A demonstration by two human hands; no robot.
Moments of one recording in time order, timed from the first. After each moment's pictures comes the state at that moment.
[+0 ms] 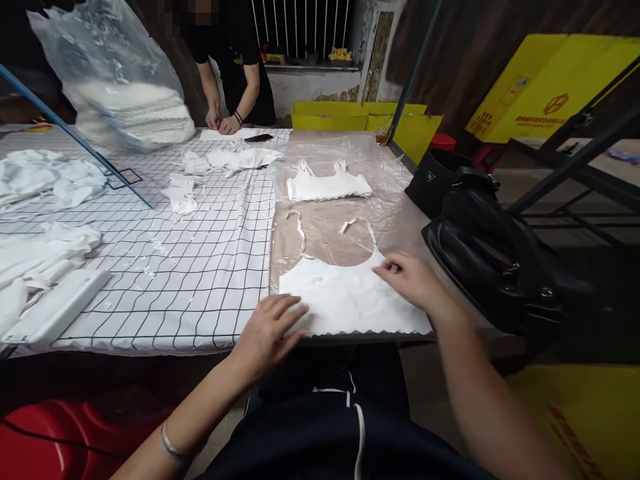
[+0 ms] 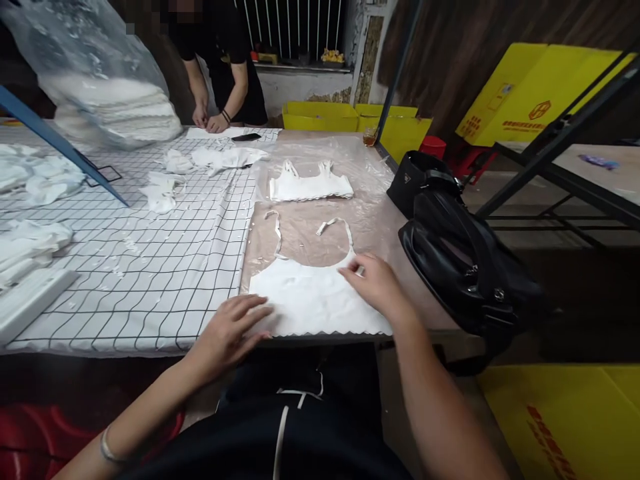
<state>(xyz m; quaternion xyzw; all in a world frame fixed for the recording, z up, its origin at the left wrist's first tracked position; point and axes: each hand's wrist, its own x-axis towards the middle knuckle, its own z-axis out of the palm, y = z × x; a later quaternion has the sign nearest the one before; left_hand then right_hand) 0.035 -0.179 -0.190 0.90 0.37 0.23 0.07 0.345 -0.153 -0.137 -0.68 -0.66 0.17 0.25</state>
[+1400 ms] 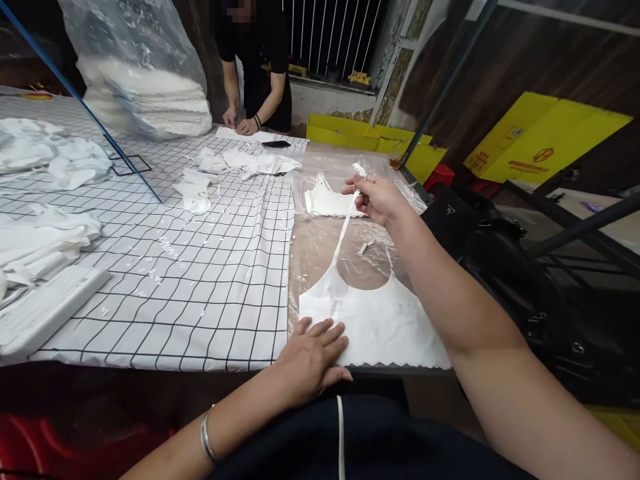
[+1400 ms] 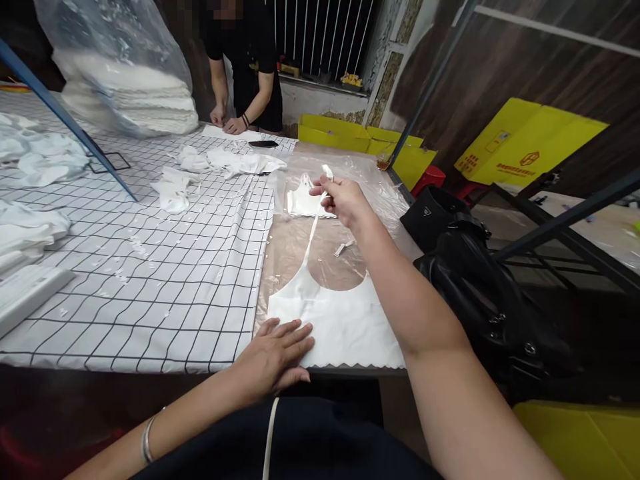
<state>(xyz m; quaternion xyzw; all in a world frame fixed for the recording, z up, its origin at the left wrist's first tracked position) 0.063 -0.167 -0.204 0.88 0.31 0.18 0.30 0.249 0.032 -0.049 -0.56 -0.52 0.44 0.47</state>
